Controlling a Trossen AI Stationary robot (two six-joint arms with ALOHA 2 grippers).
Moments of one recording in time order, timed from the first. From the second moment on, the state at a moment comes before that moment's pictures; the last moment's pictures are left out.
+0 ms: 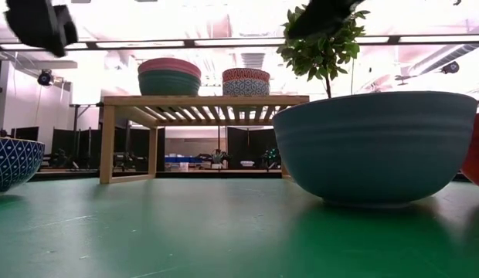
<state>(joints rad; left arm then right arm) -0.60 1.21 0.99 -0.82 -0.25 -0.97 0.08 1.24 1.06 -0.36 0.33 0.02</state>
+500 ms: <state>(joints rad) -0.62 1.35 0.99 -1.01 -0.09 -0.99 0.17 1.09 0.75 -0.05 0.31 0.03</state>
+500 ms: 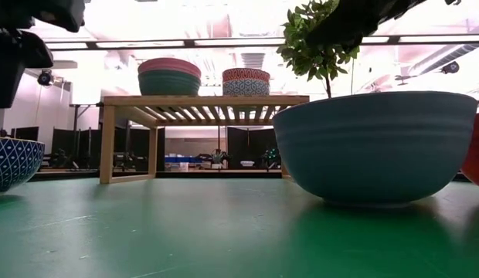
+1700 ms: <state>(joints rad) -0.62 1.37 0.99 -0.75 -0.41 -0.70 0.24 1.55 1.10 -0.55 -0.02 0.18</state>
